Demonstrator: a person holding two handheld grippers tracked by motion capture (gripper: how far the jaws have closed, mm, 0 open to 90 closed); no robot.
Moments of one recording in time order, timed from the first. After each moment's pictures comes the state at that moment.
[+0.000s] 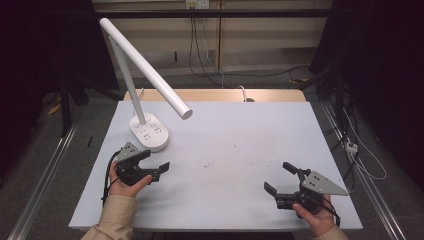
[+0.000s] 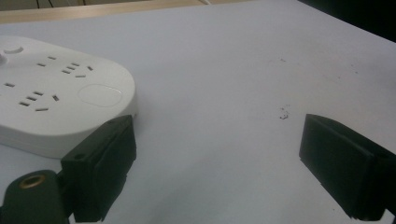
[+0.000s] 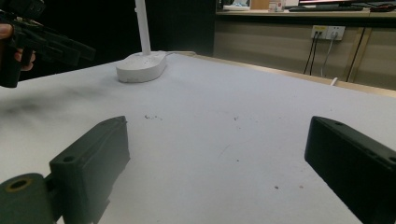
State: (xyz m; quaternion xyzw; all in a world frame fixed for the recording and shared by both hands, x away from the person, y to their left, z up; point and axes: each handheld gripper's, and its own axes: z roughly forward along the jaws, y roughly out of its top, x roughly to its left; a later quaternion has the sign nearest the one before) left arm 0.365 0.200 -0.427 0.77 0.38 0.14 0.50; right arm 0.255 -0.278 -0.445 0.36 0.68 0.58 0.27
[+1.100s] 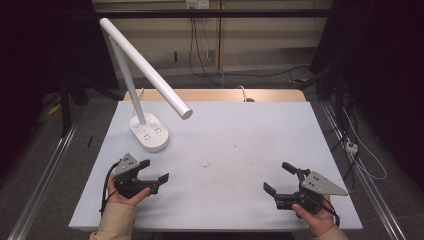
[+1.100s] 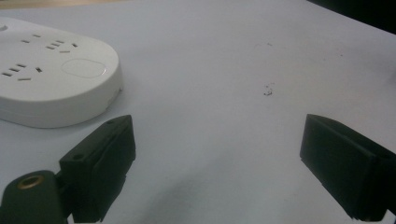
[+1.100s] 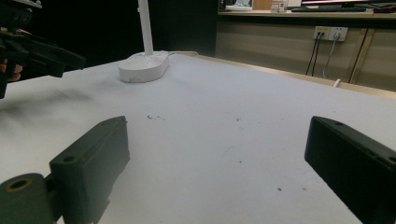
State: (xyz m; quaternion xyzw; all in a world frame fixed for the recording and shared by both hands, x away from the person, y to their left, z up) left arm 0.339 0.204 -0.438 0.77 0.37 0.14 0.49; right arm 0.255 -0.276 -0.444 0.36 0.69 0.58 0.27
